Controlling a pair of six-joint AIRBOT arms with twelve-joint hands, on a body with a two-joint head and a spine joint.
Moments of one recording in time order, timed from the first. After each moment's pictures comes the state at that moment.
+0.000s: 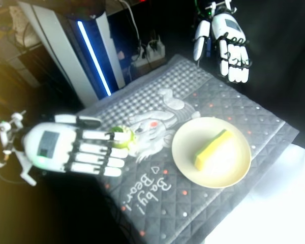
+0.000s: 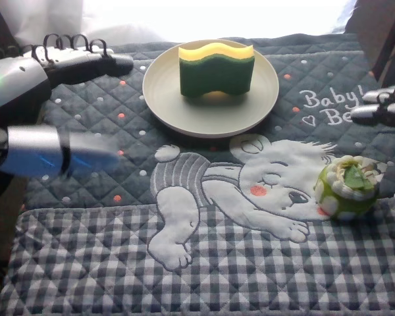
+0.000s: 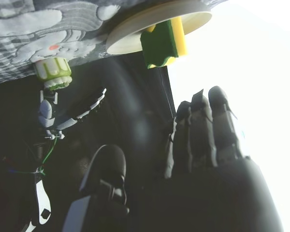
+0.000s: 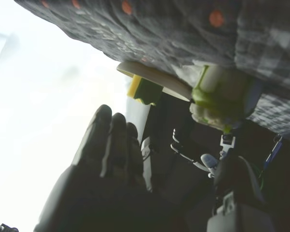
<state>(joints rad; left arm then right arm) 0.88 -0.80 1.03 0.03 -0.83 0.76 -1.03 -0.88 1.20 -0.12 1.09 -0.43</state>
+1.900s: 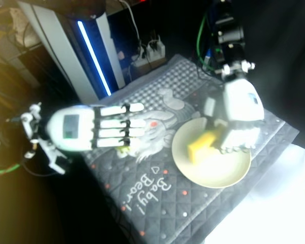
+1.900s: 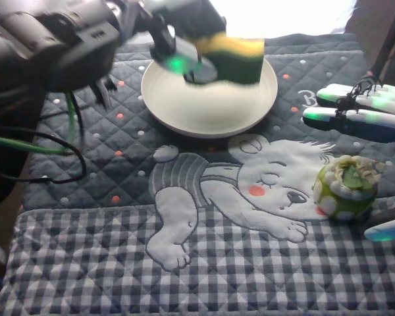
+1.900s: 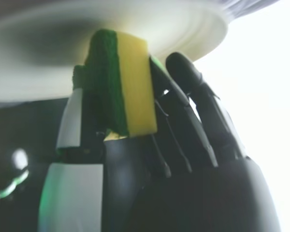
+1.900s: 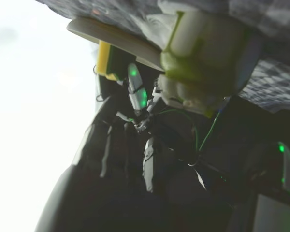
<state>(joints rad) 0.38 -1.40 1.62 0.19 -0.29 0.66 -0.94 -0.96 1.24 -0.28 1.15 -0.37</state>
